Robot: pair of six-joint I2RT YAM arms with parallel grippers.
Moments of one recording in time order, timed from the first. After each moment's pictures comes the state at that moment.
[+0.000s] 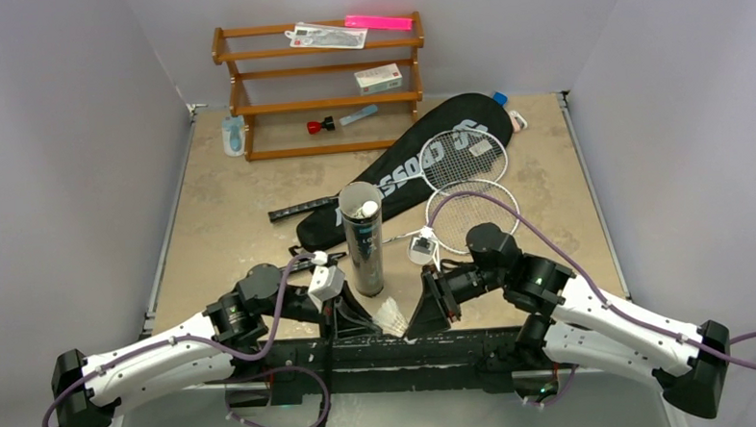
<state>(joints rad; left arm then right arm) -1.08 0.61 0.40 0.23 0.67 -0.32 0.95 0.78 0.64 -0.33 -0.83 0.73</state>
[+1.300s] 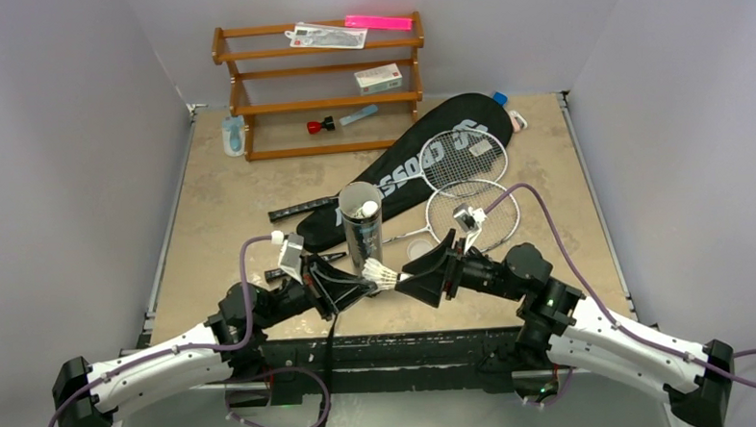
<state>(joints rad) -1.08 0.51 0.22 0.57 0.15 -0.70 0.97 0.58 0.42 0.17 -0.30 0.76</state>
